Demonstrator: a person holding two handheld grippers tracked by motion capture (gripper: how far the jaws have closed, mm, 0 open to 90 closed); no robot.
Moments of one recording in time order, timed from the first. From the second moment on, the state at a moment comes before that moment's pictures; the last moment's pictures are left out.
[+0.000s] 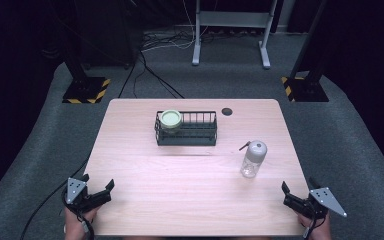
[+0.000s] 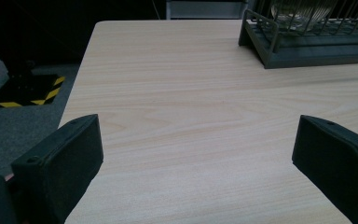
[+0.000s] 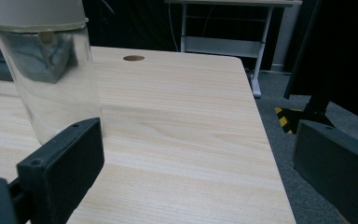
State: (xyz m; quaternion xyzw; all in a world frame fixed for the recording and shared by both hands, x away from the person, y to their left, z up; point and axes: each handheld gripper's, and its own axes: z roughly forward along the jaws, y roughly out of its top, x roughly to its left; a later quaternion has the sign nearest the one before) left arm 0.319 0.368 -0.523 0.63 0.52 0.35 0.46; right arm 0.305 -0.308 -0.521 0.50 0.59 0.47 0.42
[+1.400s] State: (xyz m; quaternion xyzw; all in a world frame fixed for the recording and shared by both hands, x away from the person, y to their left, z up) left arm 0.317 0.371 -0.523 0.62 0.52 0.34 0.48; right arm 0.315 -0.295 -0.511 0.52 0.61 0.46 0.38
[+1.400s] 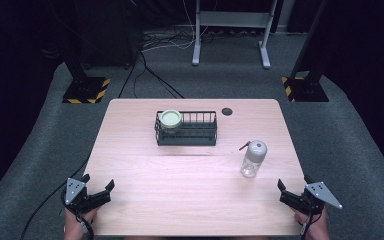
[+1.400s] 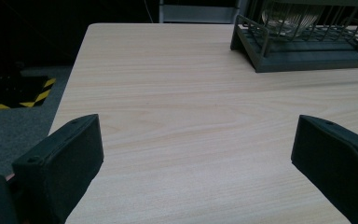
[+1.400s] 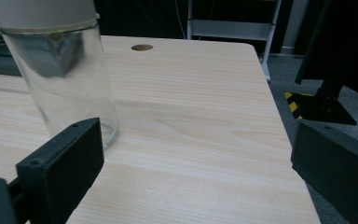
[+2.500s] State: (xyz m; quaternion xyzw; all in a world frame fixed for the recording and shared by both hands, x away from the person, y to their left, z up) left arm 0.316 0.370 -0.523 0.63 0.51 0.34 0.48; right arm 0.337 -0.253 -0.506 0.49 0.64 0.48 0.36
